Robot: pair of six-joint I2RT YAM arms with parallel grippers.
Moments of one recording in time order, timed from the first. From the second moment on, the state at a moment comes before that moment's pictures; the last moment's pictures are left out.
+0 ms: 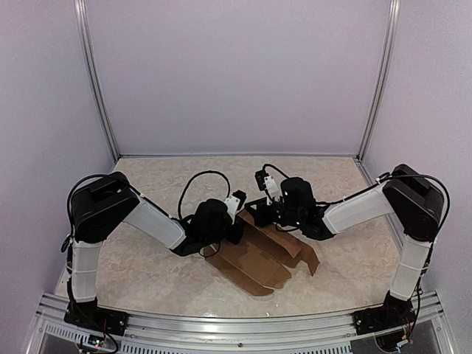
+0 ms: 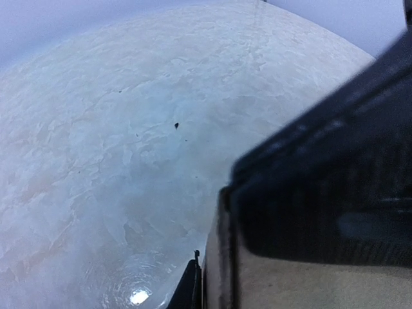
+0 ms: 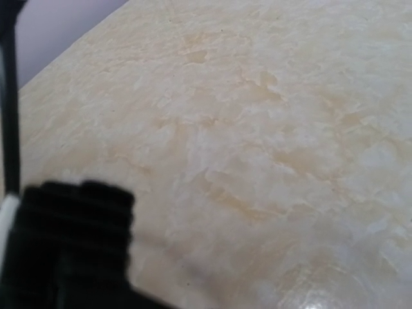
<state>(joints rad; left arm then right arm) -0.92 2.11 1.01 0.67 -0.17 -0.15 0.81 1.86 0.90 0.61 -0.10 0.34</state>
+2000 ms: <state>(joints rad) -0.92 1.92 0.87 0.62 -0.36 -0.18 0.80 1.62 0.86 0.33 -0.11 0.28</state>
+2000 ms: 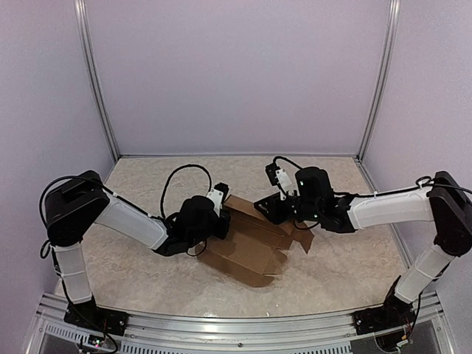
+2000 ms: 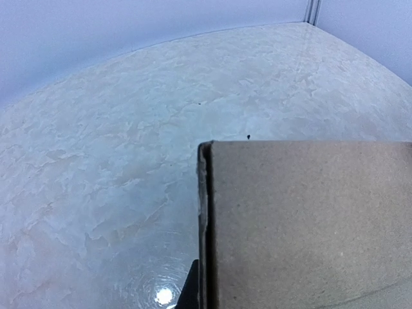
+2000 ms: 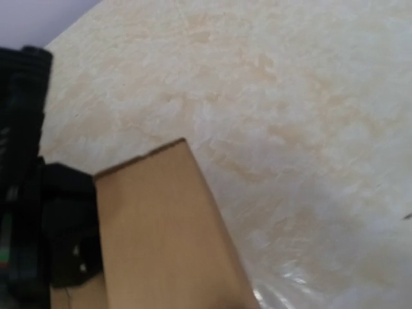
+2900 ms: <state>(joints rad) -0.92 1.87 0.94 0.23 -0.50 -0.49 0.74 1.44 0.85 -0.06 0.01 0.31</state>
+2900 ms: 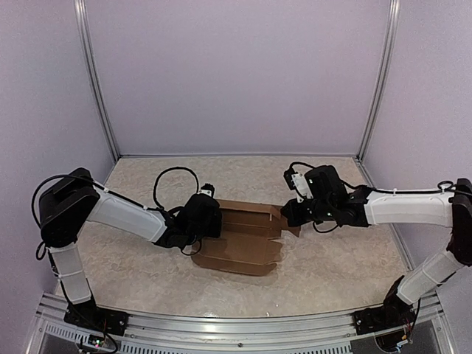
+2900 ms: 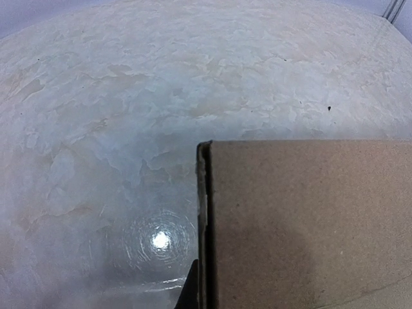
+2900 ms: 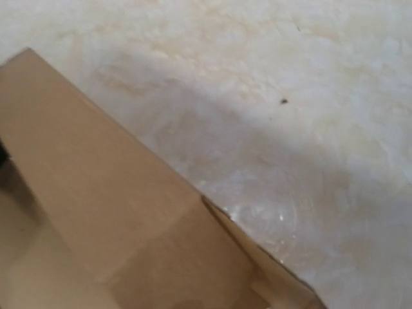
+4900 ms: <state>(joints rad) -0.76 1.72 0.94 0.22 -0.15 -0.65 0.76 1.25 0.79 0.12 -0.16 0.32</state>
